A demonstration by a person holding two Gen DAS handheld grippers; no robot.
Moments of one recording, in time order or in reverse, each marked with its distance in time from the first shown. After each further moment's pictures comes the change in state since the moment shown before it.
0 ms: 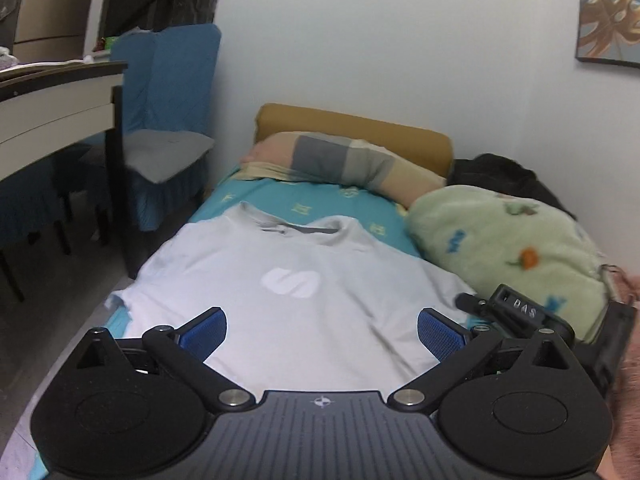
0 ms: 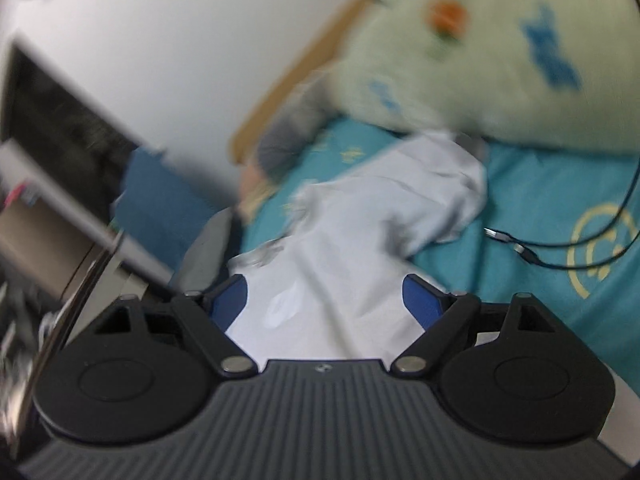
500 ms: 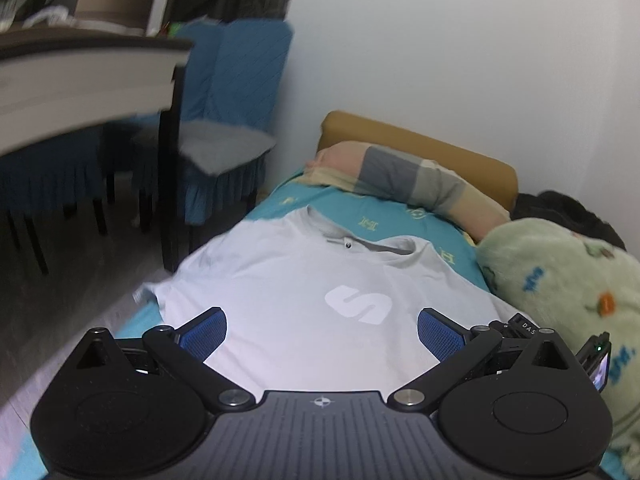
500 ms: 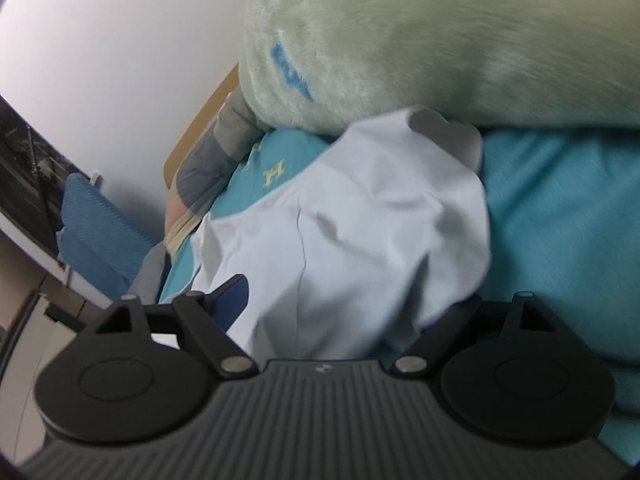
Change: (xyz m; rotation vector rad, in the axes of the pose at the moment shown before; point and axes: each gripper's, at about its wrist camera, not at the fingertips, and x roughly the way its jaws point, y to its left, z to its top) left arm 0.054 0.075 -0.005 -0.180 -0.011 0.102; right arm 0.159 -0.058 0.024 -0.007 -0.087 -0.080
